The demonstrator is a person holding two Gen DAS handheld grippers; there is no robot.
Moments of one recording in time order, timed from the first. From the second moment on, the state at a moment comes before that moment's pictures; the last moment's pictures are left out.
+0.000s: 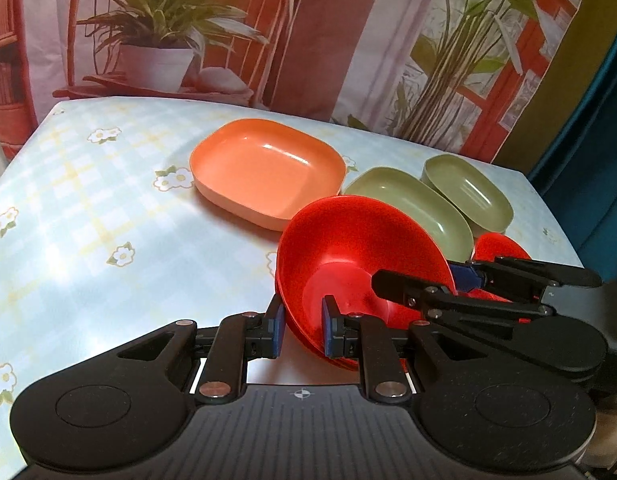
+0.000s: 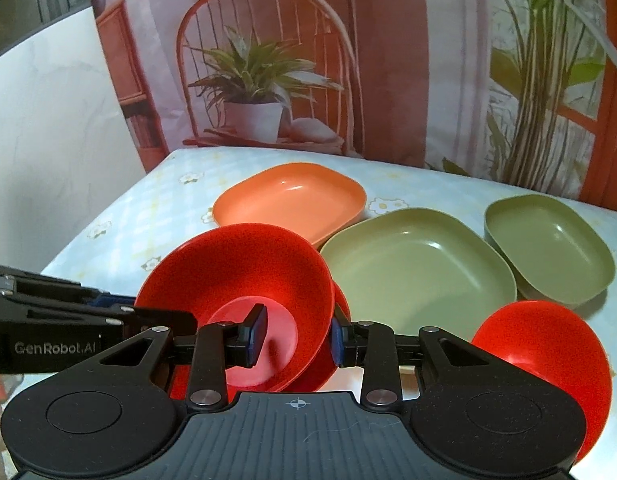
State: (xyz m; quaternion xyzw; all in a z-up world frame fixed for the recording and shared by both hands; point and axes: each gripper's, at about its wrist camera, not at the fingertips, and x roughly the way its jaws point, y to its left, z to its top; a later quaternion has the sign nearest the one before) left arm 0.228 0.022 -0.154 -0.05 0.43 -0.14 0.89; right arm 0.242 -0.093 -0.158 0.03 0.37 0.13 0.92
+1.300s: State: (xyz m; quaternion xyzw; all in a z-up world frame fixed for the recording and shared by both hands) left arm 0.224 -0.007 -0.134 -0.02 0.39 -0.13 0.91; right arm 0.208 -0.169 -0.148 0.05 0.33 0.05 0.94
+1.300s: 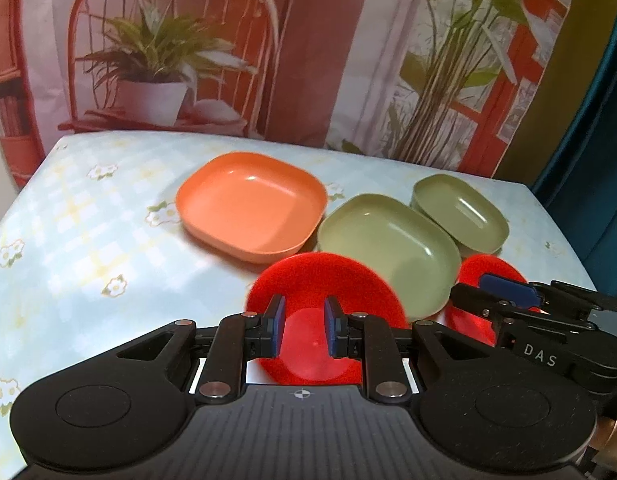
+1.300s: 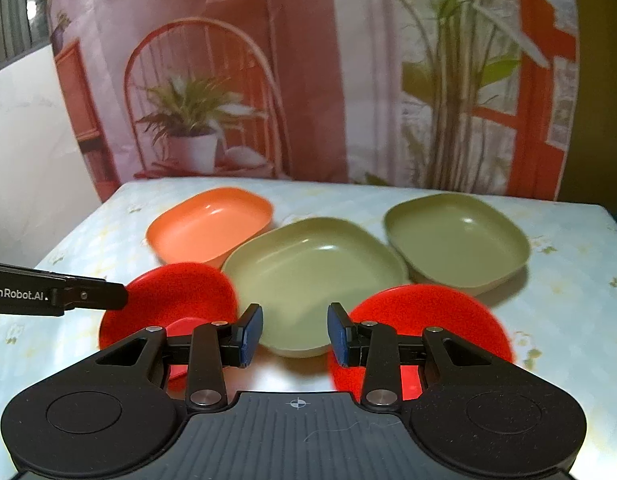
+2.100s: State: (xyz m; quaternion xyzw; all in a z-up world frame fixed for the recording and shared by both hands) left arm 0.222 -0.093 -0.143 0.00 0.39 -0.20 0.90; right arm 0.174 -0.260 -0.158 0.09 0.30 -0.02 0.95
